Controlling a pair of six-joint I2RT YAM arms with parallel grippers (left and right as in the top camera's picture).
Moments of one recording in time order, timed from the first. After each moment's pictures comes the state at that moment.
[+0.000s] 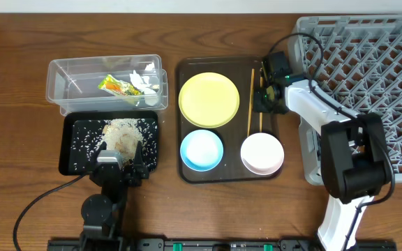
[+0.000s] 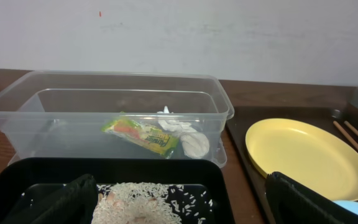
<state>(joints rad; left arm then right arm) -0.09 0.01 0.03 -0.14 -0.05 -0.09 0.29 2.05 1.37 -0.59 -0.05 0.35</state>
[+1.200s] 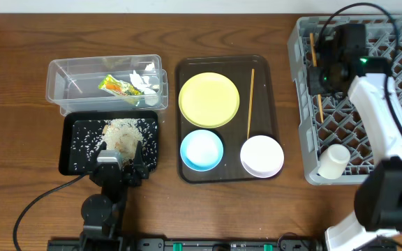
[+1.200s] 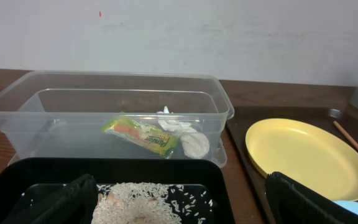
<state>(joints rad) -0.09 0.01 0.03 -0.14 -0.05 -0.09 0.01 1.81 1.48 -0.82 0.03 -0.11</state>
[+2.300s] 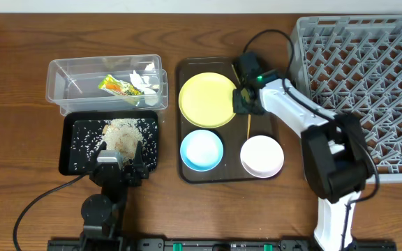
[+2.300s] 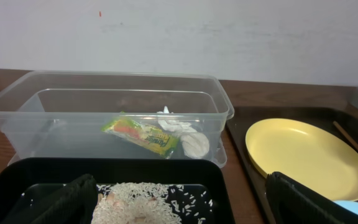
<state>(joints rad) -0.09 0.01 0.03 -0.14 -0.05 -0.09 0.43 2.11 1.47 -0.69 0.07 0.42</state>
